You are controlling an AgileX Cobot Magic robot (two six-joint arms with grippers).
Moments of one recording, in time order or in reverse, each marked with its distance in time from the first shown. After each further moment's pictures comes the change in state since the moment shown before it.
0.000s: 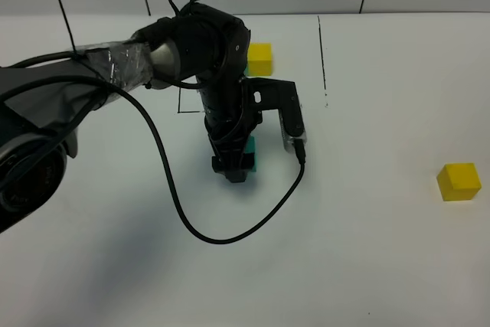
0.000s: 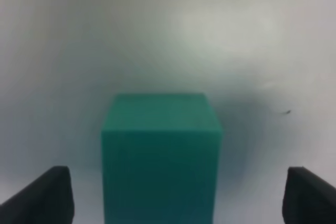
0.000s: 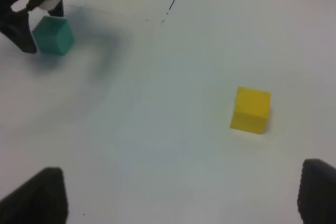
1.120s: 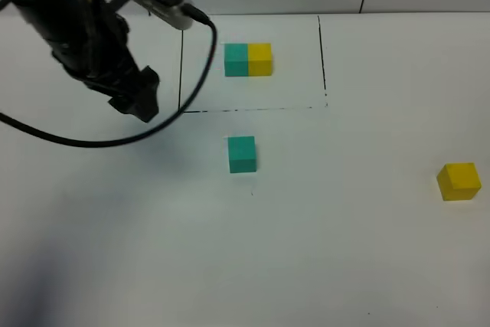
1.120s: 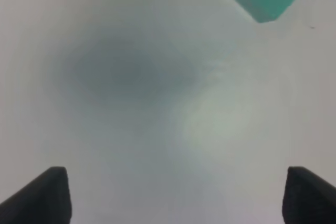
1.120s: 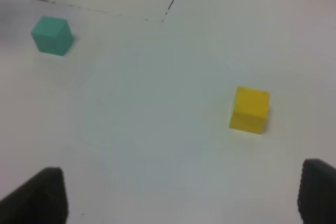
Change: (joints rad) left arm 0.283 -0.530 0.274 -0.036 0.085 -0.506; right arm 0.000 0.000 0.001 -0.002 0.000 0.000
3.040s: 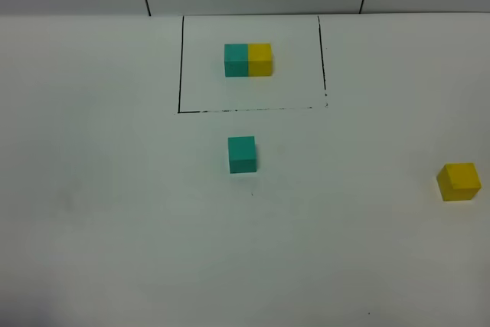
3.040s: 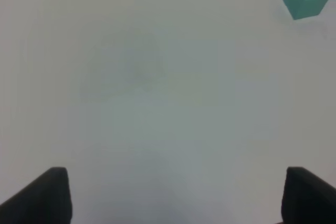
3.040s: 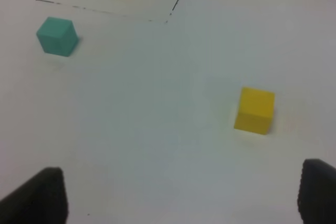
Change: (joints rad) left arm 0.156 -1.615 0.915 0.062 0.011 -0.349; right arm 0.000 0.000 0.000 0.011 0.000 0.000
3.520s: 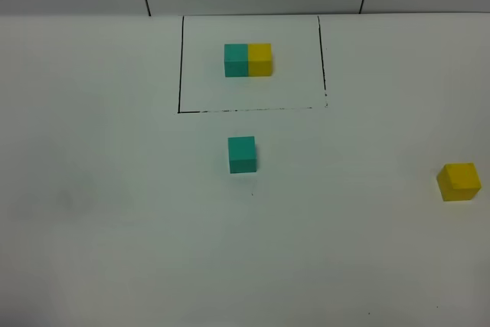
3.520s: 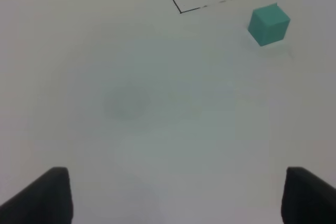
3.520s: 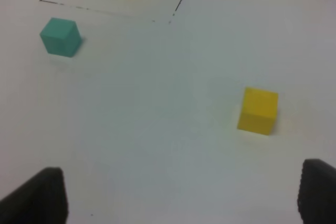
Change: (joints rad) left arm 0.000 -0.123 0.053 -0.065 -0.042 0.102; right arm 0.000 0.000 0.000 0.009 0.000 0.000
